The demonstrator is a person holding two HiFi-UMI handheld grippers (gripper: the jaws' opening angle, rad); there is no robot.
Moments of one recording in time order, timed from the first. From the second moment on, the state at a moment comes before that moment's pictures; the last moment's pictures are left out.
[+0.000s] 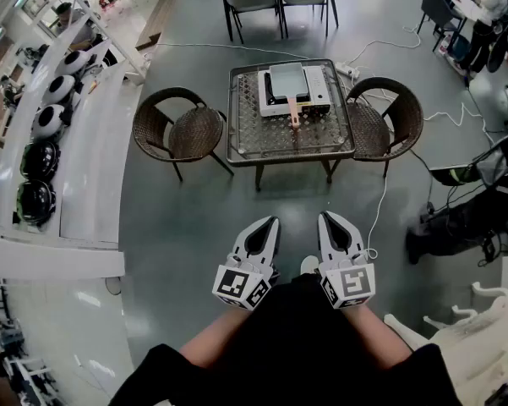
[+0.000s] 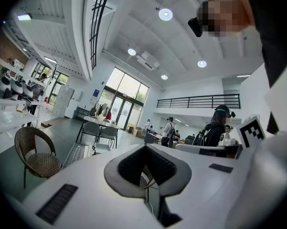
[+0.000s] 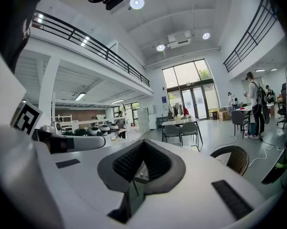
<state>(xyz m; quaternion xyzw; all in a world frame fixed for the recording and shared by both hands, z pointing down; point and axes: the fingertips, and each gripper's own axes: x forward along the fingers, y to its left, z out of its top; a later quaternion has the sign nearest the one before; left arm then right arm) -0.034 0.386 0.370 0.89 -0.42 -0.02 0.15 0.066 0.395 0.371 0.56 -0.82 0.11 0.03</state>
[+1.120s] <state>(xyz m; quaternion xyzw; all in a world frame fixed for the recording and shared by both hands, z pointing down) 0.049 0.325 0.398 0.88 -0.46 0.01 0.14 0.171 0.342 0.416 0.54 -0.83 0.16 0.01</state>
